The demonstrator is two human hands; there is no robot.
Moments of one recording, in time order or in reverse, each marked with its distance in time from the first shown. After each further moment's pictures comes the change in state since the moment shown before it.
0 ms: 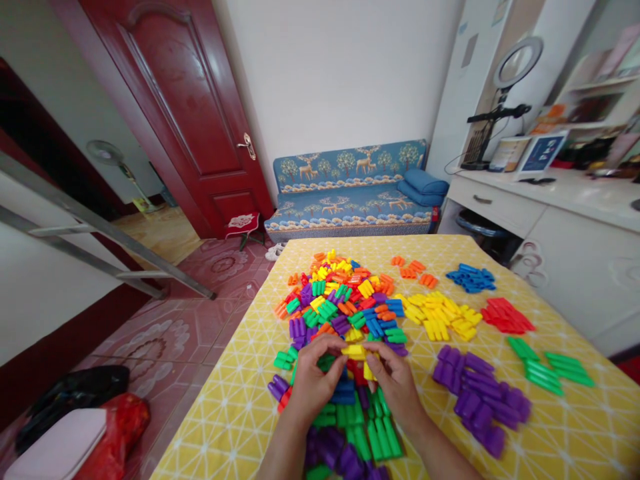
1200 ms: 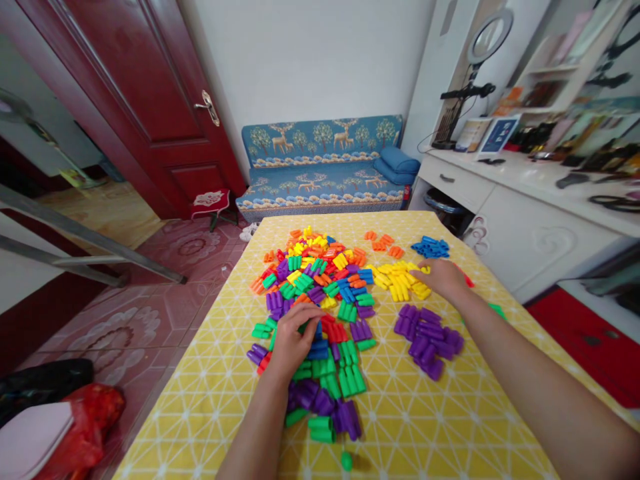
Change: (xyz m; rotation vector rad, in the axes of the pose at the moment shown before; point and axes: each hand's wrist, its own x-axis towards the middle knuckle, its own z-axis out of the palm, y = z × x) left_hand -0.001 -0.012 0.002 0.131 -0.054 0.139; right_hand 0.102 -0.036 -0.220 -1.399 0.297 0.162
